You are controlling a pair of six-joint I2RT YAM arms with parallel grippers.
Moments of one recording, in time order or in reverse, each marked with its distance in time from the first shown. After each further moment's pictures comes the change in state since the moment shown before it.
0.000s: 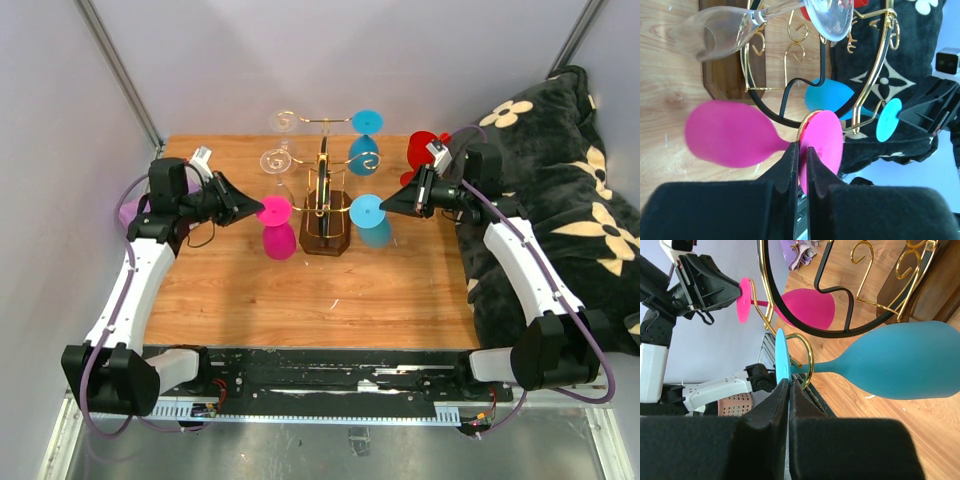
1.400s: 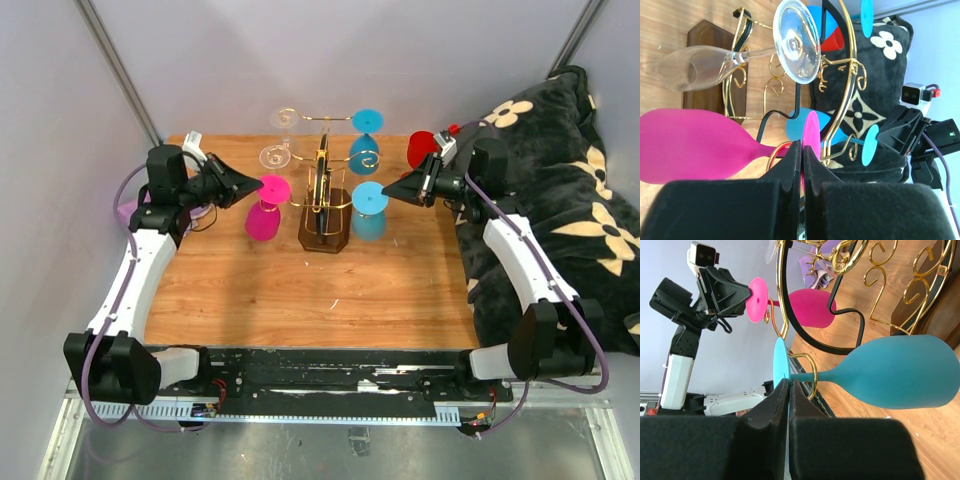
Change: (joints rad) left arm 0.004 0.046 0.052 0.143 -0.080 -0.172; right arm -0.052 0.035 -0.029 0.243 -0.053 0.188
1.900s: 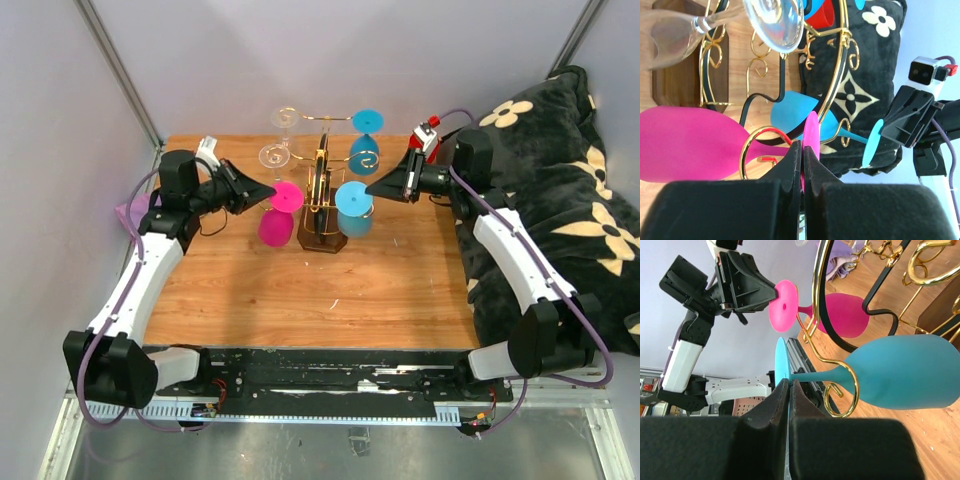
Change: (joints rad) left arm -0.076 -0.004 -0.042 0.072 0.042 -0.044; right arm 0.114 0.036 0.079 0.004 0.004 -0.011
